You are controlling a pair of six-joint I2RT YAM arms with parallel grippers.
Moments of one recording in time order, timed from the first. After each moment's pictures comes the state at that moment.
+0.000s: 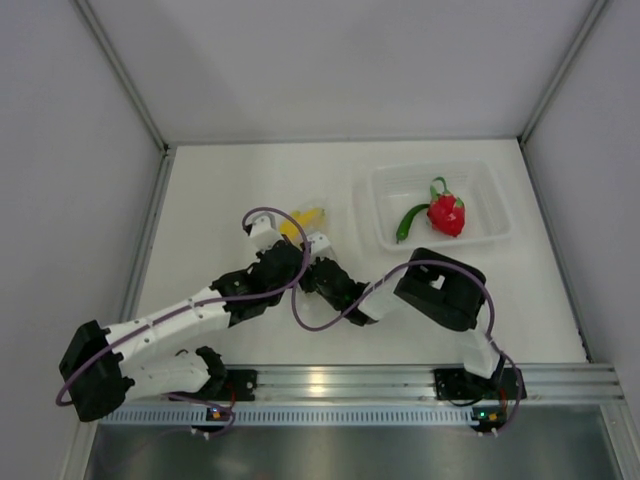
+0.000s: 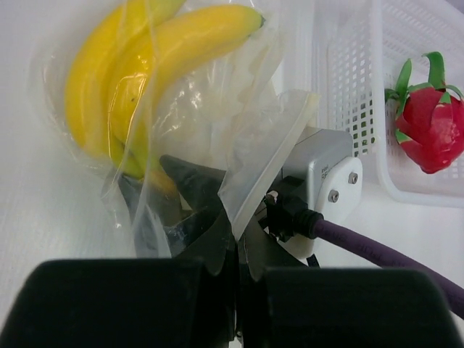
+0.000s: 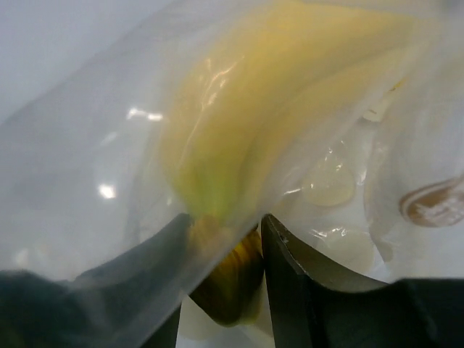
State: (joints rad) left arm -0.92 1.10 0.72 -0.21 -0.58 -1.02; right arm 1.08 2.02 0.88 0.84 0.40 0.28
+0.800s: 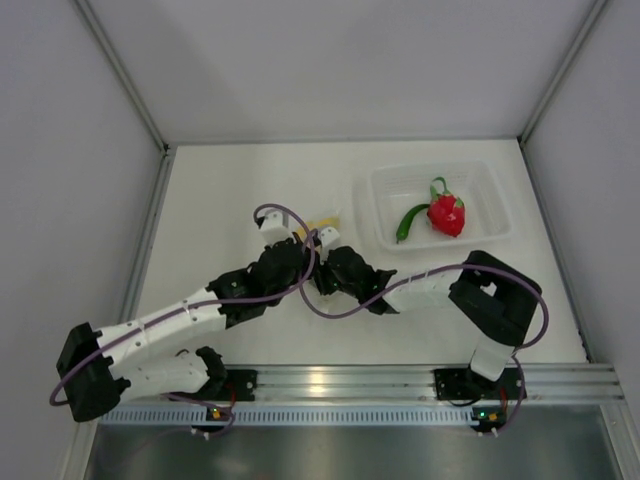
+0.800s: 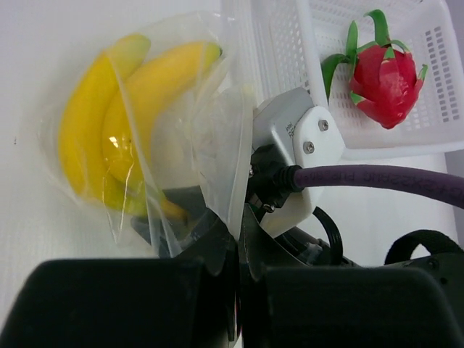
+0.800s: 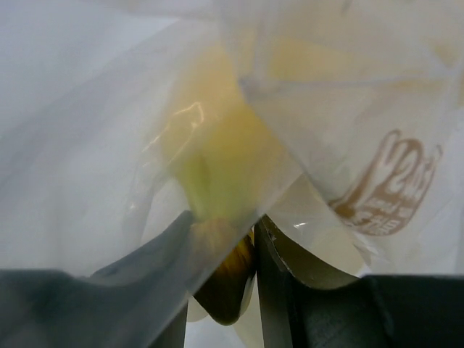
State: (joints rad) left arm -0.97 1.07 0.77 -0.19 -0.53 -0.90; right arm 1.02 1.76 0.81 0.48 0.19 0.29
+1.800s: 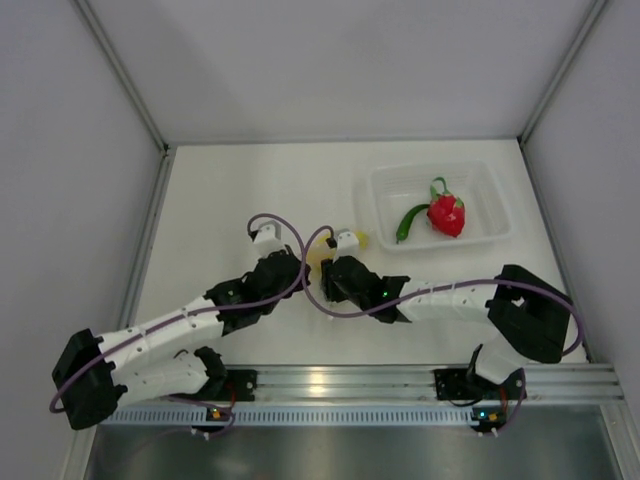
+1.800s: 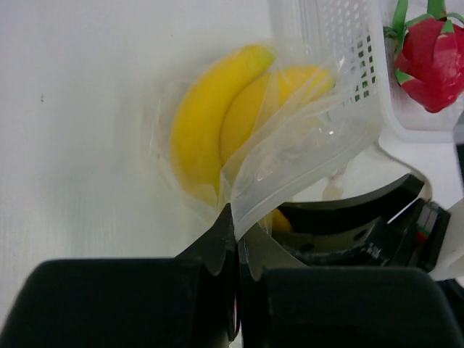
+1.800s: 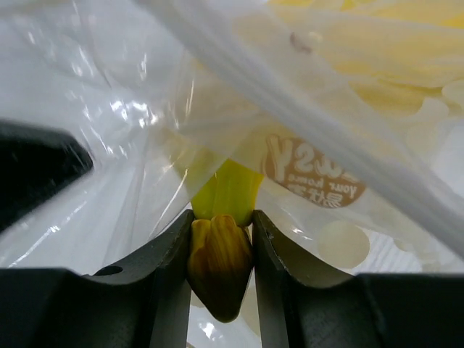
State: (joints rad) left arm -0.92 1.03 0.65 -0.20 -0.49 -0.92; right arm 1.10 1.55 0.78 0.15 0.37 0.55
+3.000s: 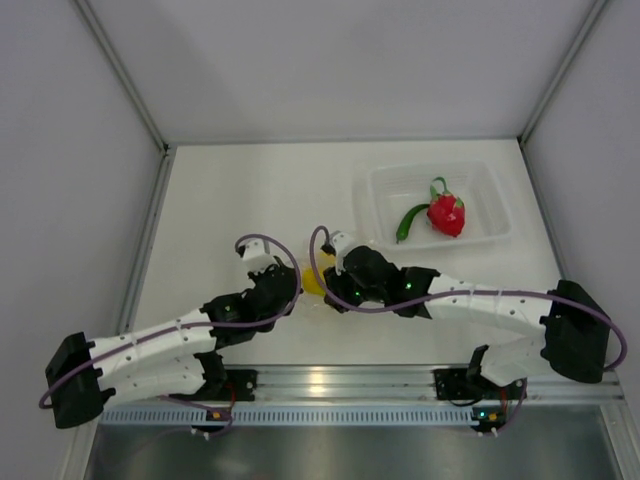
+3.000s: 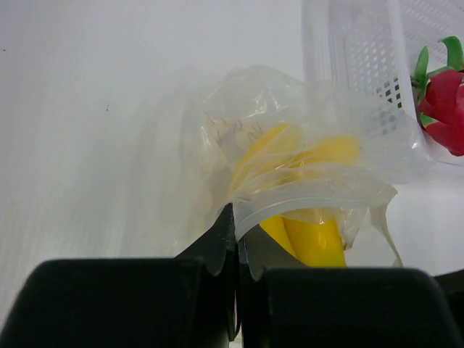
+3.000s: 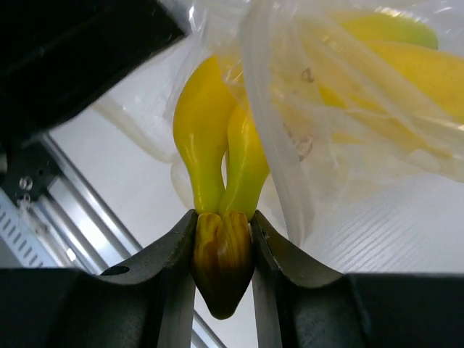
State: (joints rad) left arm -1.05 0.94 0.55 -0.20 -0.77 -1.00; right arm 1.09 1.36 0.89 -0.21 0.09 0.39
